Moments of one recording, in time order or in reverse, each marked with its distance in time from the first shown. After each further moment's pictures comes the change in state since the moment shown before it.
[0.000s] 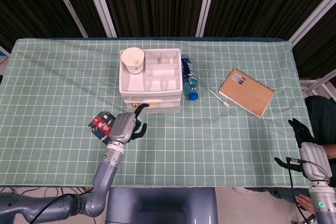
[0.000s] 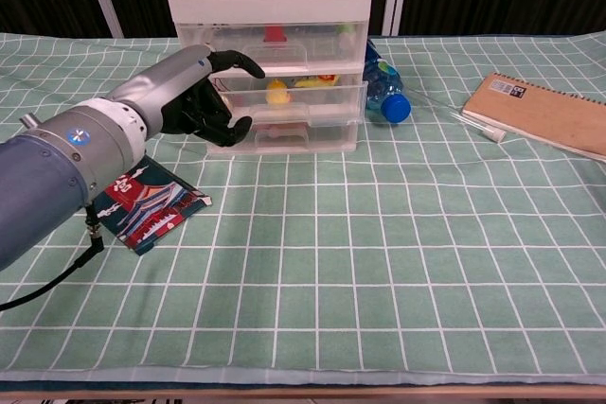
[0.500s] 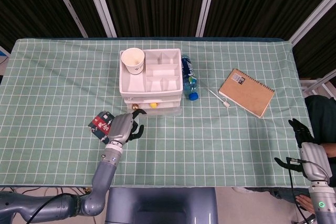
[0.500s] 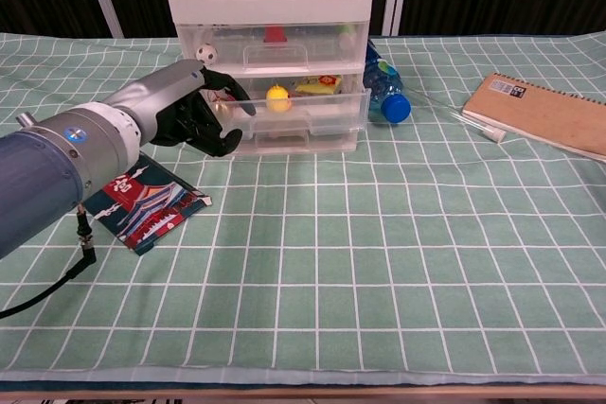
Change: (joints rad) left arm -0.008 0.026 -0.016 -0.069 -0.136 0.006 0.071; right arm -0.001 0.002 0.000 -0.006 0.003 -0.002 0.001
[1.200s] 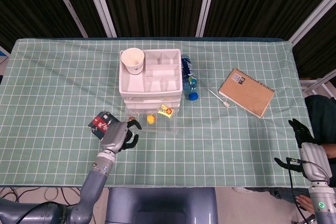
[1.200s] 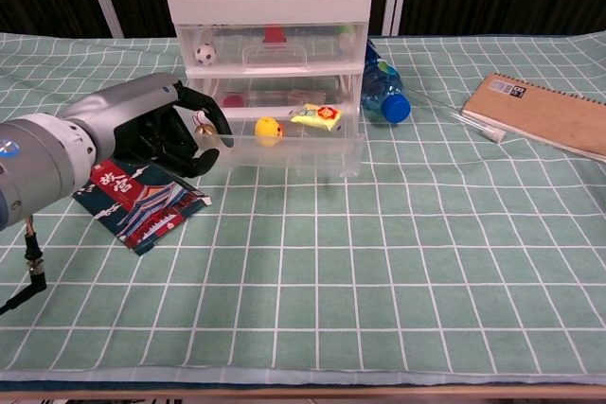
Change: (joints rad) left arm 0.048 0.117 0.087 -0.180 -0.006 0.030 0.006; right arm -0.002 -0.001 0.001 -0.003 0.001 0.003 -0.001
